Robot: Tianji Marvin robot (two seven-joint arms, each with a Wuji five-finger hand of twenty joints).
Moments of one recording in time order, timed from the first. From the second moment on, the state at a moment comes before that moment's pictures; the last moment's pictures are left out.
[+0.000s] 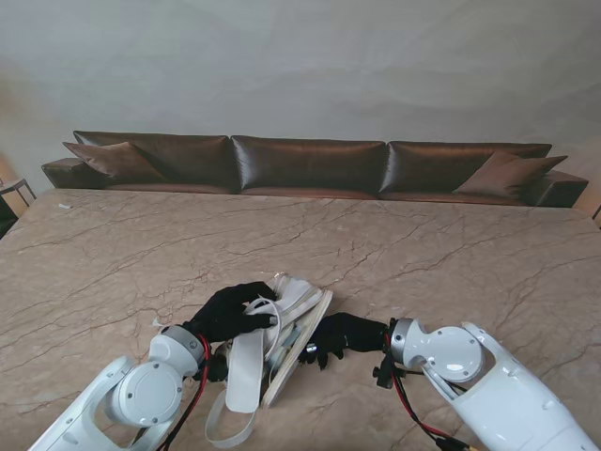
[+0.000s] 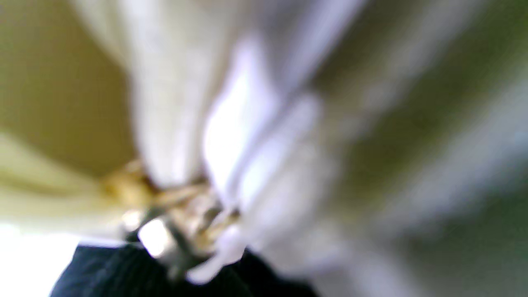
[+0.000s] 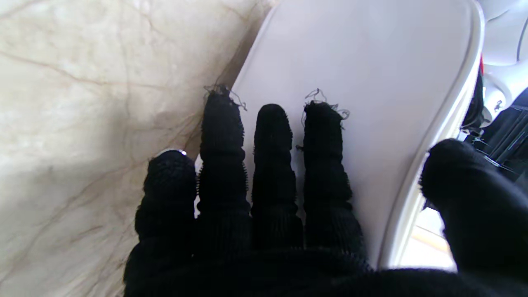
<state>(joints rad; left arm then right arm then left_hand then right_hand) 1.66 -1.11 -1.15 -1.77 0.41 0.05 -0.04 -1.40 -1.02 1.01 -1.42 -0.03 -0.29 0.56 0.98 -0.44 0.44 -0.24 0.55 -0.13 0.95 0.93 0.92 -0.06 0.86 0.95 1.18 0.09 0.97 0.91 0.86 0.31 1.49 0.50 0.12 -0.37 0.84 -0.05 0.85 -0.09 0.61 0.42 0.96 0.02 0.58 0.33 0.90 0.12 0.62 0.69 0.54 0.18 1.36 0.85</state>
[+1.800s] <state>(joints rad) 1.74 -1.04 -1.29 -1.84 0.56 0.05 -0.27 -1.34 -1.05 0.91 -1.34 -0.11 -0.28 0.42 0.63 -0.47 0.72 -0.19 0.63 -0.05 0.85 0.47 0.86 -0.07 0.41 0.84 0.75 0.21 0.57 0.76 0.36 0.29 1.16 0.68 0.12 -0.37 0.97 -0.06 0.89 -0.15 0.65 0.42 0.99 0.03 0.59 0.34 0.92 0.12 0.68 0.71 0.56 0.19 1.43 0.85</state>
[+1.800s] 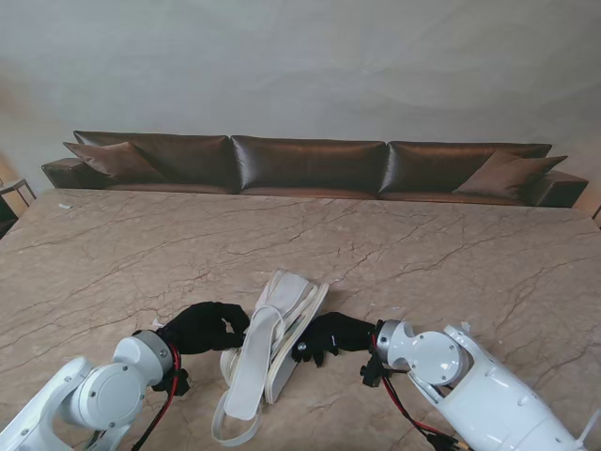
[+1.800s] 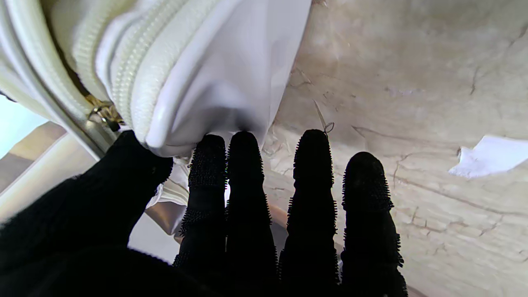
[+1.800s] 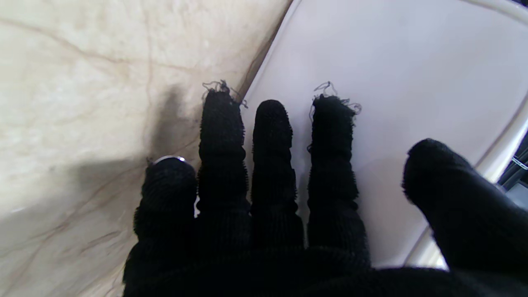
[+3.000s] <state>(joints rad) 2.05 -1.06 -1.42 -2.01 0.77 -0.11 -0.11 -1.24 -1.07 0.76 -1.28 -0.05 -0.33 0.41 0.41 -0.25 0.06 0.07 0.14 0.16 0.02 0.17 0.21 0.14 0.18 0.18 0.31 0.30 0.17 0.34 0.07 0.39 0.77 0.56 0.12 -0.35 0.97 -0.06 0.84 -0.15 0.64 0.40 0.99 0.03 0.61 0.34 0.91 0.12 0.69 0.71 0.54 0.18 1.43 0.85</state>
